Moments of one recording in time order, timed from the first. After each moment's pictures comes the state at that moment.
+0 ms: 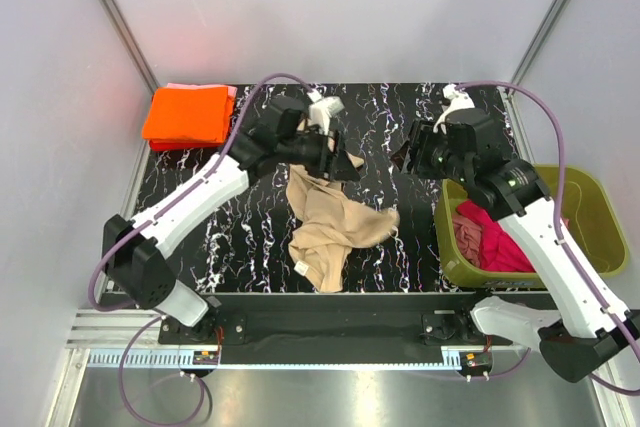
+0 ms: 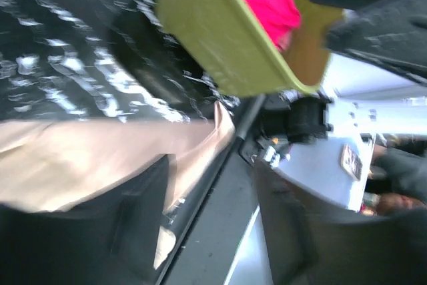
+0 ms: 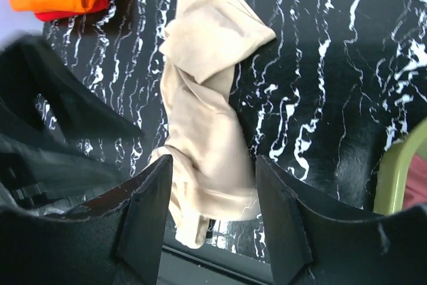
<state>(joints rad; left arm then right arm) -0.68 1.53 1.41 -0.43 0.64 -0.46 0.50 1.11 1.37 -0.79 0.05 0.51</state>
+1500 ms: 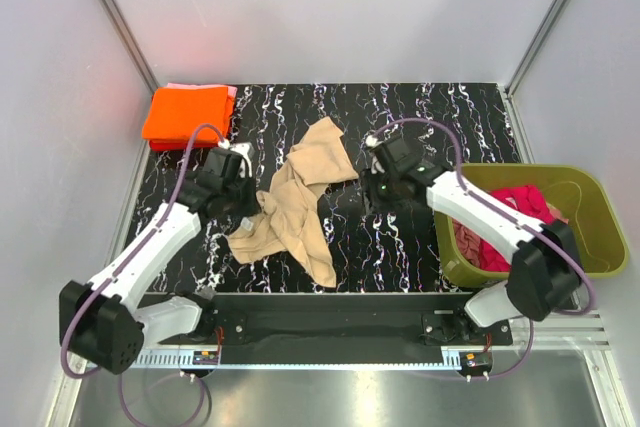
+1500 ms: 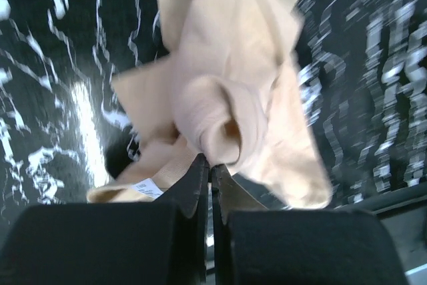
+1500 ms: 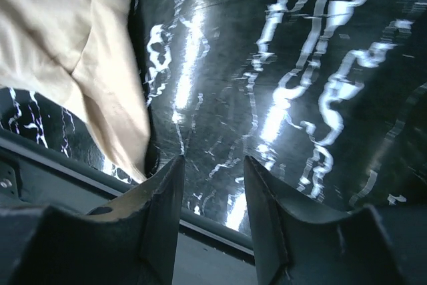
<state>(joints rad) -0.39 1.12 0.92 -0.69 0.07 -0.40 0.60 1.44 1.14 -0.71 -0.10 0.42</state>
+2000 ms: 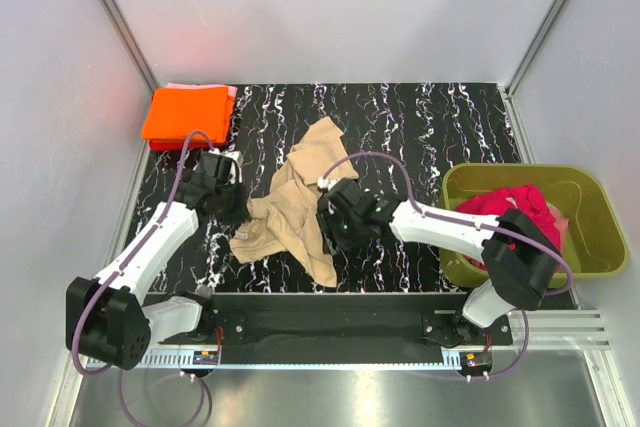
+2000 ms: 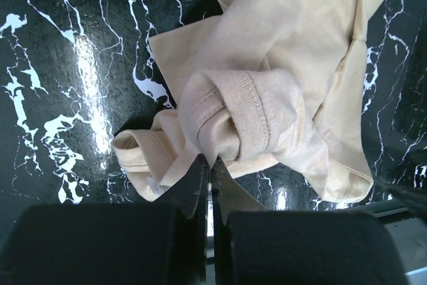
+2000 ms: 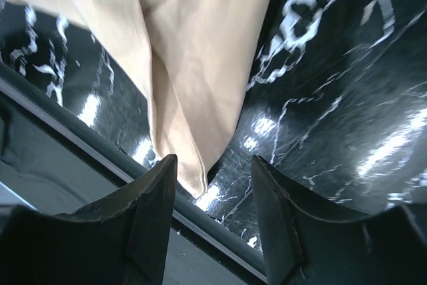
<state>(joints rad) -0.29 1.16 0.85 -0.72 0.10 -0.37 0.92 1.57 1.02 -0.43 -0.09 0.47</state>
